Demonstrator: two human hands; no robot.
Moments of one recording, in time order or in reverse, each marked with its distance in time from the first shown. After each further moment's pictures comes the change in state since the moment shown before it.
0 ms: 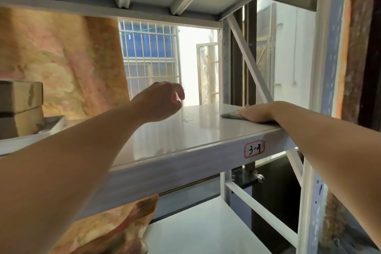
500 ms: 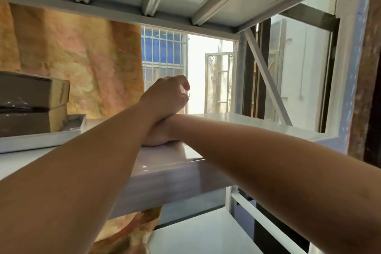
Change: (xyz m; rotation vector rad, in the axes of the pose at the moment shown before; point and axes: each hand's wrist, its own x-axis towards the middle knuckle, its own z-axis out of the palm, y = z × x) left_hand -0.010 -0.019 -0.027 -0.138 0.082 -0.191; right_hand -0.030 -0.214 0.052 0.004 0.040 -0.512
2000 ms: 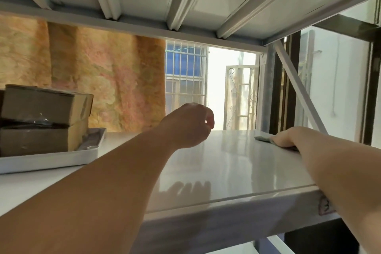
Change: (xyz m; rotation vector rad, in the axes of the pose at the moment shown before) left_hand -0.003 -0.015 0.004 0.071 -0.137 0.049; right_hand 0.031 0.220 -0.058 -0.101 0.013 0.708
